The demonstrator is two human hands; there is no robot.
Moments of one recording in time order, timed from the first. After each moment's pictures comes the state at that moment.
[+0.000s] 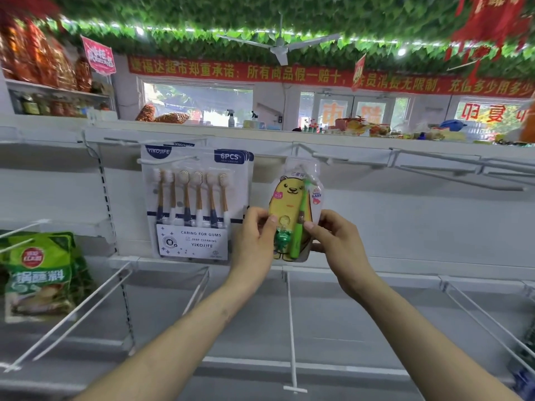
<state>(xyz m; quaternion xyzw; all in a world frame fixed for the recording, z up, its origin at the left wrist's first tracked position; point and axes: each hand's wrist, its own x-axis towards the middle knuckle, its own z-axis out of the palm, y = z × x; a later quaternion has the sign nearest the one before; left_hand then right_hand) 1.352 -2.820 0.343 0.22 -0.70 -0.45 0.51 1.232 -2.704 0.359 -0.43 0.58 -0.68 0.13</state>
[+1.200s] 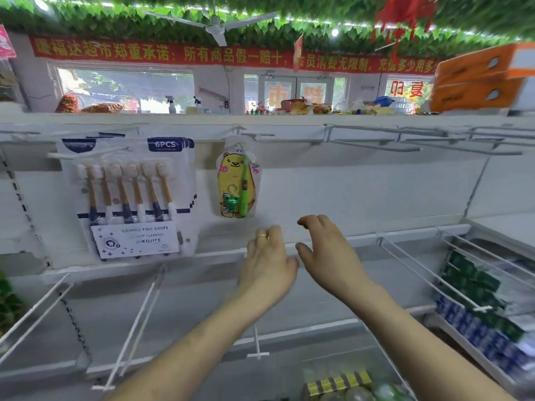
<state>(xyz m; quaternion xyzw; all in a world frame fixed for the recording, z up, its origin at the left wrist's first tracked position) 1.330 -2.724 0.323 0.24 -0.92 -0.21 0.21 1.229 -2.622 0.324 -0.42 0.84 -0.30 -0.16</state>
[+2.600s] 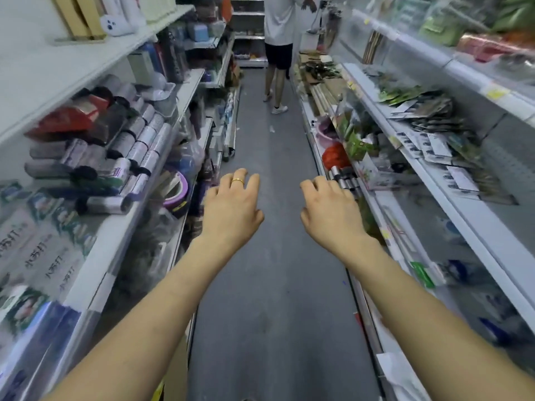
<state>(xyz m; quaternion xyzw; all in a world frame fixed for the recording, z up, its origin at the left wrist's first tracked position) 0.839 -1.794 0.154 -0.44 -0.89 -0.07 0.11 0.981 -1.660 0.168 0.27 0.96 0.07 -0.11</state>
